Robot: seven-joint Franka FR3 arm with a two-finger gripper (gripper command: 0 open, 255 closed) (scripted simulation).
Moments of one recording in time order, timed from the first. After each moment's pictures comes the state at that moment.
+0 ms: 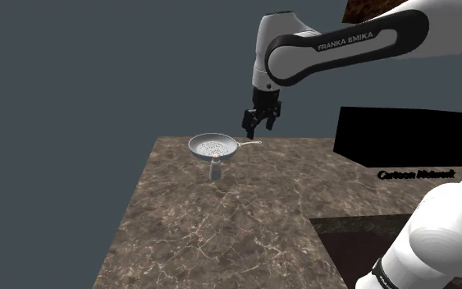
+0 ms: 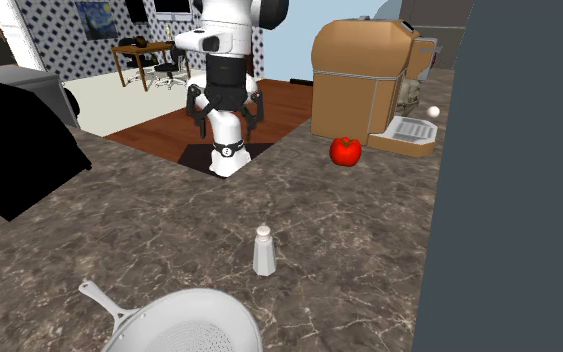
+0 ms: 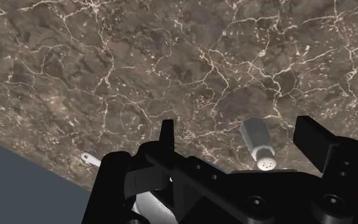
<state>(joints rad) 0.00 -0.28 0.20 -2.17 -0.07 1.96 0.18</state>
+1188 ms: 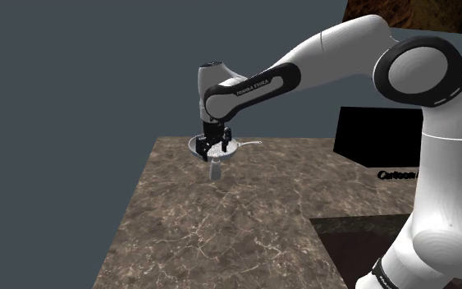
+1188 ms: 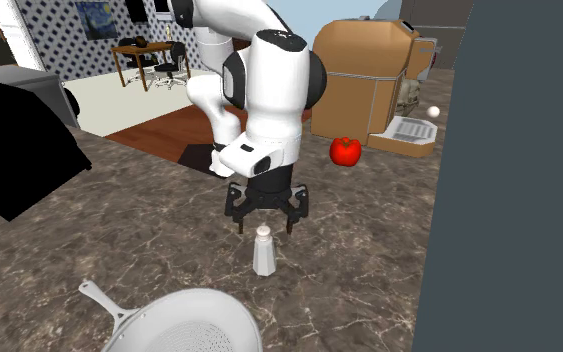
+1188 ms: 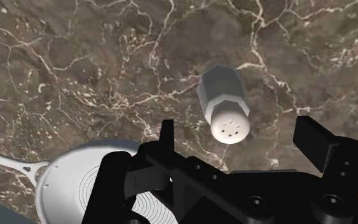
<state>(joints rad) 0.06 0.34 0.25 -1.75 -0.21 2.07 0.35</state>
